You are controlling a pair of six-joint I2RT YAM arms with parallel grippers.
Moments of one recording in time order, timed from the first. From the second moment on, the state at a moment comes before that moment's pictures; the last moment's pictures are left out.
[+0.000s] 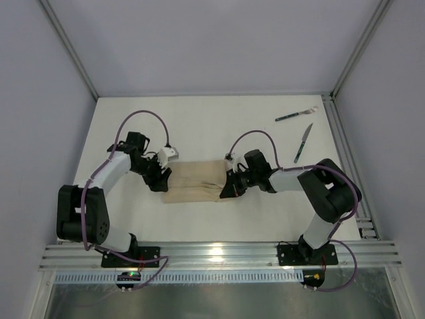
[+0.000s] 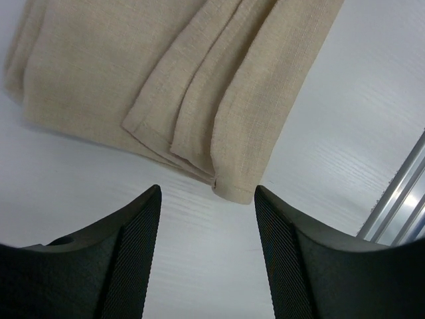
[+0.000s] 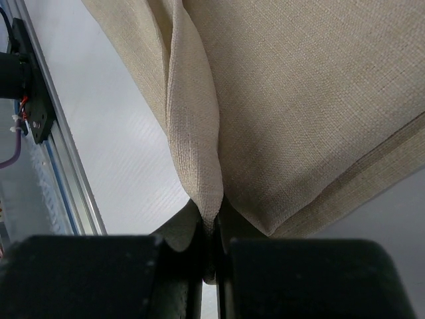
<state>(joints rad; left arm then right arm) -0.11 1.47 0.97 -0.83 0.62 0.82 0.56 1.71 0.67 0.26 -0.73 0.25</state>
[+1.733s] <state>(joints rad) -0.17 1.40 0.78 -0.53 0.57 0.60 0.70 2.16 1.40 -0.07 -0.54 0.34</state>
